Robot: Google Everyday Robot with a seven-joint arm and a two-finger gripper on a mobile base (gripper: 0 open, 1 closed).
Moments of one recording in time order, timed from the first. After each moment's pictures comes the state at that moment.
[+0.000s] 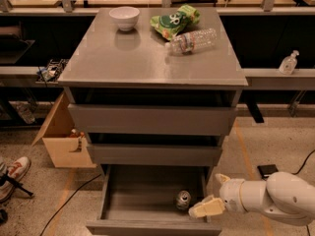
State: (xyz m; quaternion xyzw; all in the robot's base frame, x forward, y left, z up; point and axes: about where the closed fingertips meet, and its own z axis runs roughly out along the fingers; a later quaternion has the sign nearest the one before) arm 0.434 -0.160 0.537 -0.33 0.85 0.27 0.31
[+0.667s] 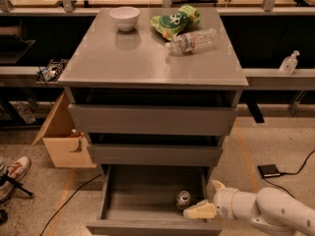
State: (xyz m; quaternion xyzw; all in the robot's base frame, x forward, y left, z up) arm 0.449 -0.157 0.475 -0.29 0.85 0.27 0.35
